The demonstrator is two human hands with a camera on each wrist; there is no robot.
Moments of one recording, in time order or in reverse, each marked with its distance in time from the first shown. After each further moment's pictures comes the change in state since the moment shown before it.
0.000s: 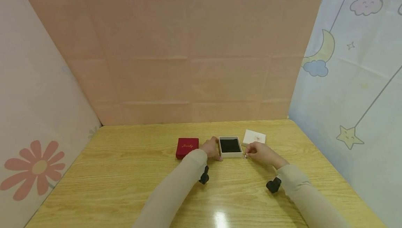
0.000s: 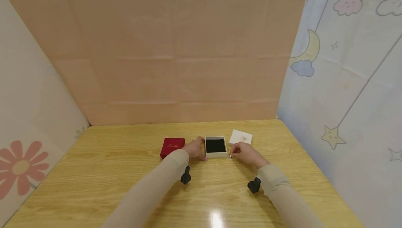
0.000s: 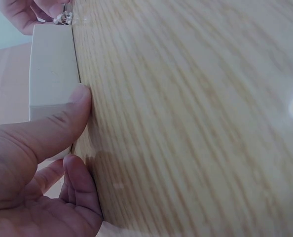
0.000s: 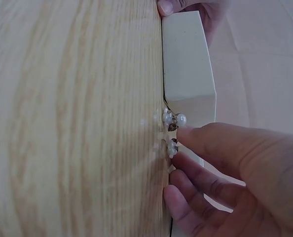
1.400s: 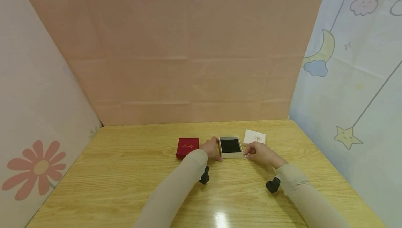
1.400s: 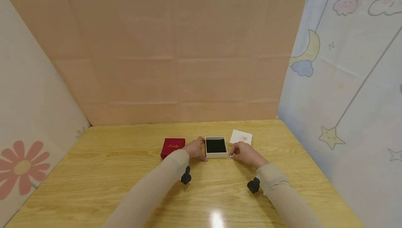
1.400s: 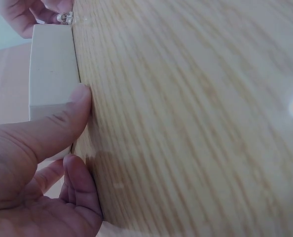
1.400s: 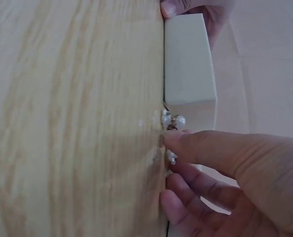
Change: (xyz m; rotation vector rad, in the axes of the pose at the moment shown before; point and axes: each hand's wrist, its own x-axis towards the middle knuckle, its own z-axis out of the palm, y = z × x) left_hand -0.005 0.004 -0.002 -0.020 -0.006 -0.028; right_hand 0.000 -0.006 0.000 0.003 -0.017 -0.015
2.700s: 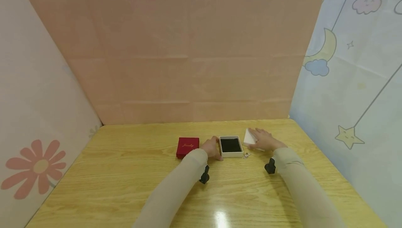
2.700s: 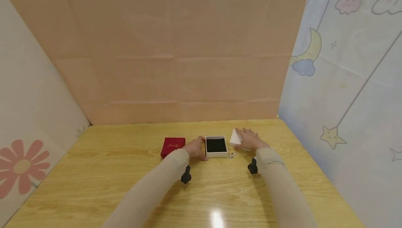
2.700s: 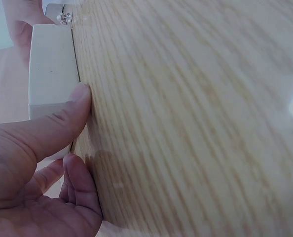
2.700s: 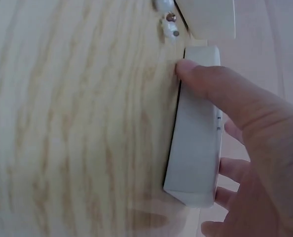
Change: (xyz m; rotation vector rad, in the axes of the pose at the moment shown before) left_hand 0.010 -0.007 0.003 -0.012 -0.009 0.007; right_hand 0.036 0.032 -0.031 -0.290 -0.025 0.115
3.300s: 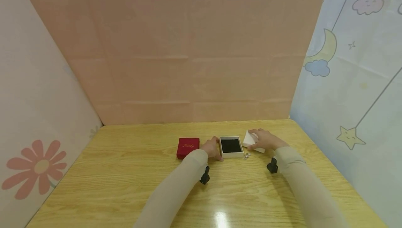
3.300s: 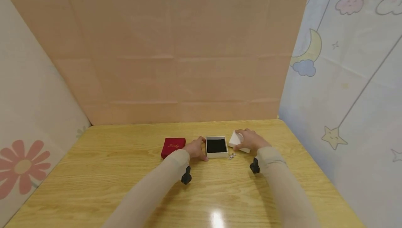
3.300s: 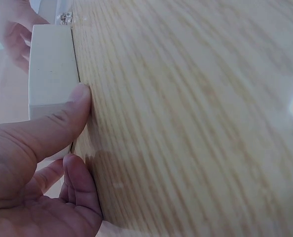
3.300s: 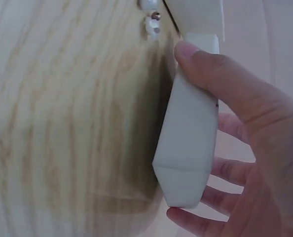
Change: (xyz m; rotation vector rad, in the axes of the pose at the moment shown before) left_hand -0.004 0.001 0.000 -0.035 -0.002 -0.017; right_hand 0.000 -0.003 -0.009 0.028 -0.042 0.029
